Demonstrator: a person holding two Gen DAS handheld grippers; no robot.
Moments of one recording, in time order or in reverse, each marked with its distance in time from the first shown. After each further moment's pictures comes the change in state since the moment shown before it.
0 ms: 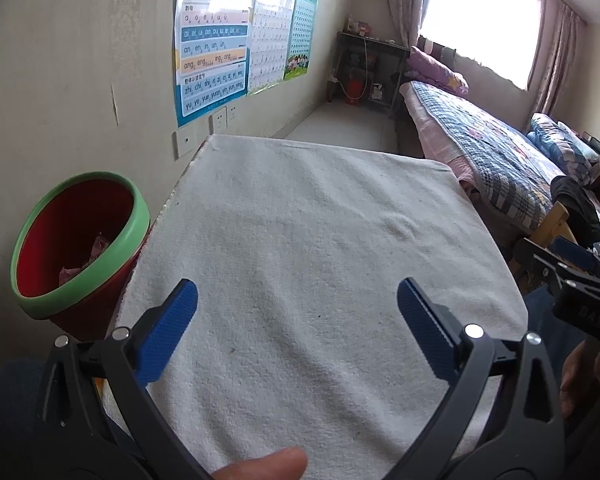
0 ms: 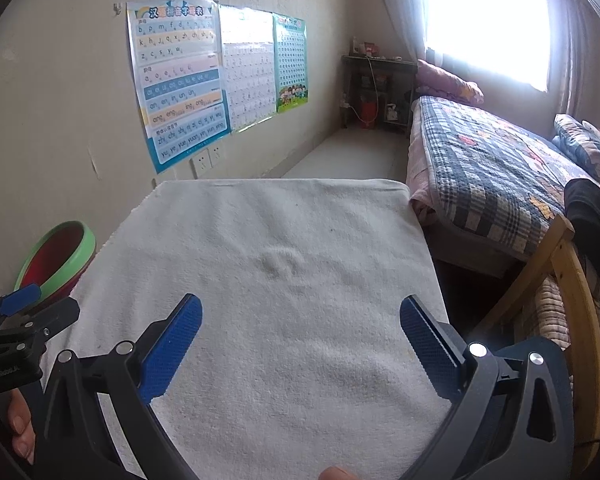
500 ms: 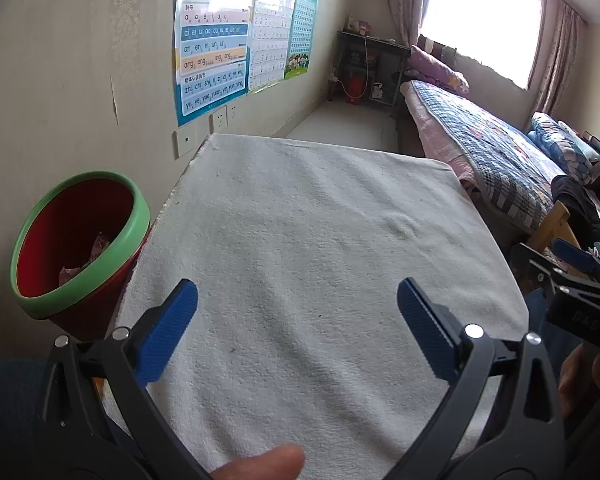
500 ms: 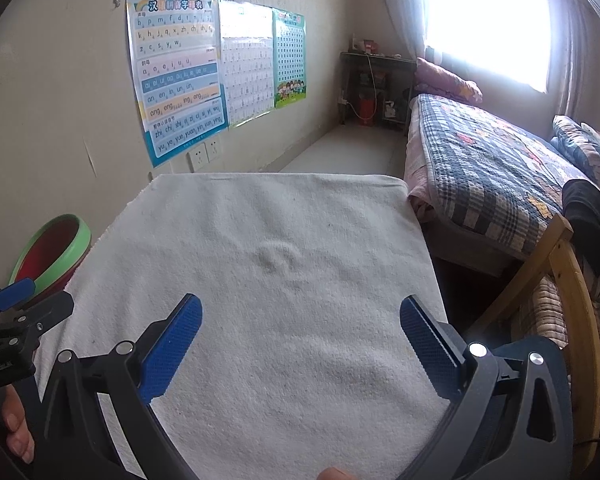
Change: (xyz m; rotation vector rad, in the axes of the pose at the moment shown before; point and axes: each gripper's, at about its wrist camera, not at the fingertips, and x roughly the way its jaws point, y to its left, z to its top) left arm 0.001 -0.001 -0.001 0.006 -0.001 0.001; right arm 0.002 0.002 -0.002 -0.014 0.011 -0.013
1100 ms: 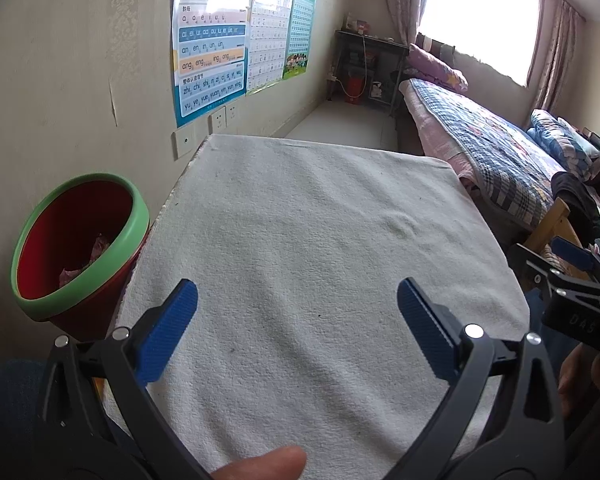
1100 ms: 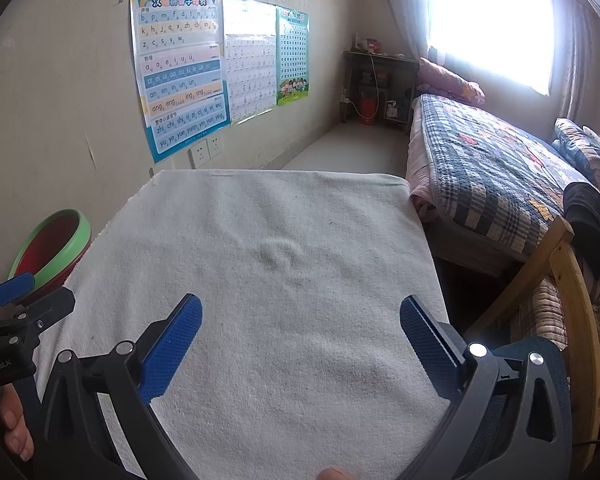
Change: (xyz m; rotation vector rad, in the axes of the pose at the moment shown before) left arm 0.001 -0.003 -0.002 0.012 -0.001 0.003; right arm 0.002 0.001 -0.002 -0.010 0.005 0.001
